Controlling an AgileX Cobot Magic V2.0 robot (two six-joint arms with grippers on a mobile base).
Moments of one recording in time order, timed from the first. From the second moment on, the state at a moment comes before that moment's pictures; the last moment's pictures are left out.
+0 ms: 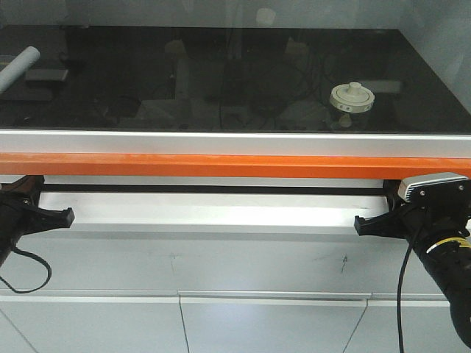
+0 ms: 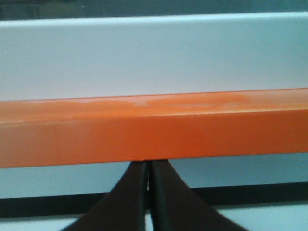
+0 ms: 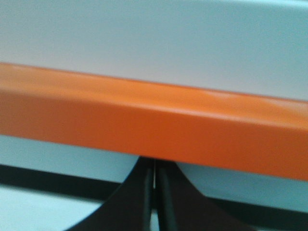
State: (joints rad) left arm 0.01 1.66 -0.38 0.07 -1.09 -0.01; right arm 0.10 1.67 -0.37 0.00 -1.08 -0.11
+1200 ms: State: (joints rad) left arm 0.01 1.47 -0.49 0.10 -0.85 -0.03; right arm 0.10 1.52 -0.39 -0.01 -1.07 -0.08
